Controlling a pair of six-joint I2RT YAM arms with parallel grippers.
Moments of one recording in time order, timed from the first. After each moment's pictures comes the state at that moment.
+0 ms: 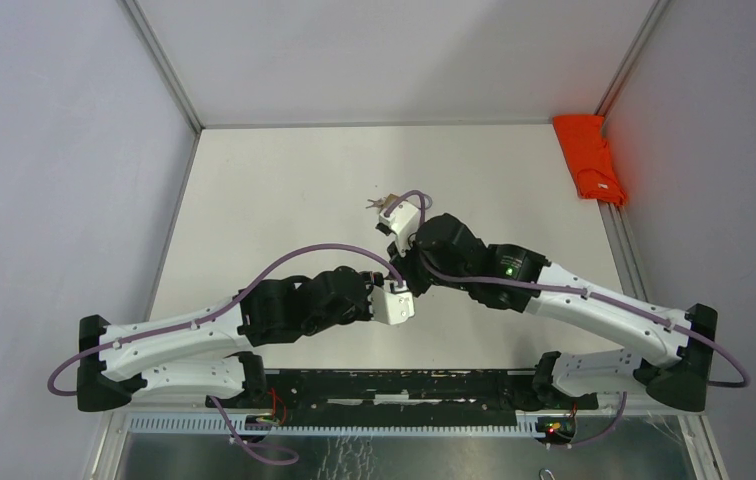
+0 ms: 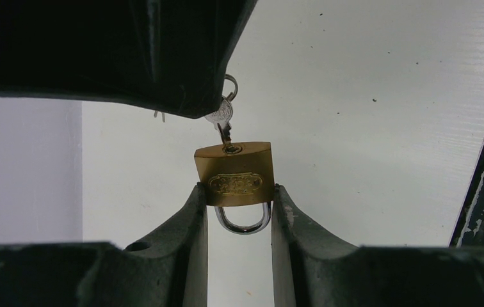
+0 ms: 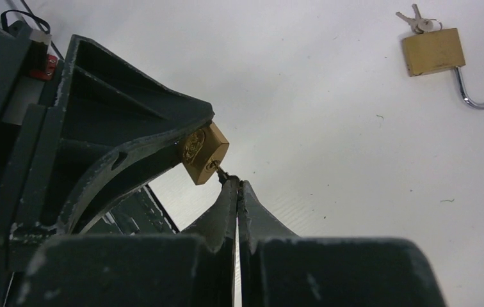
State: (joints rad) left arm -1.26 1.01 0.94 -0.61 -0.36 0.54; right arm 1.09 1.23 1.19 -0.56 0.09 0.15
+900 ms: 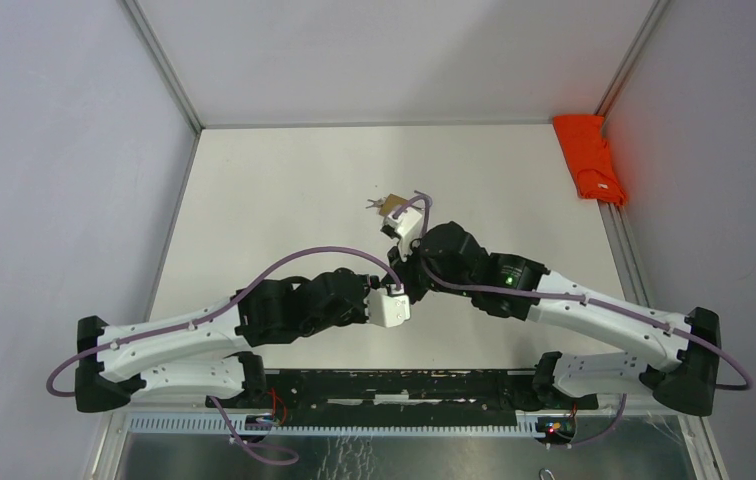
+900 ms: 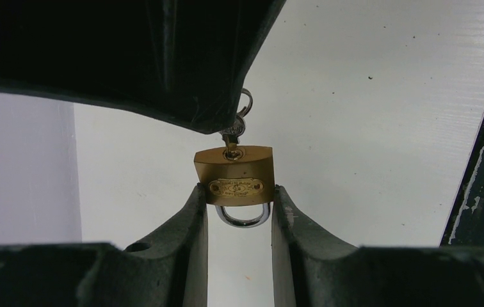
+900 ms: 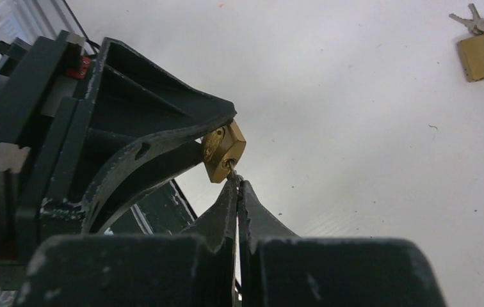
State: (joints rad) left arm -1.26 1.00 0.94 -0.68 -0.36 0.54; right arm 1.10 1.18 1.06 -0.40 0.01 0.25
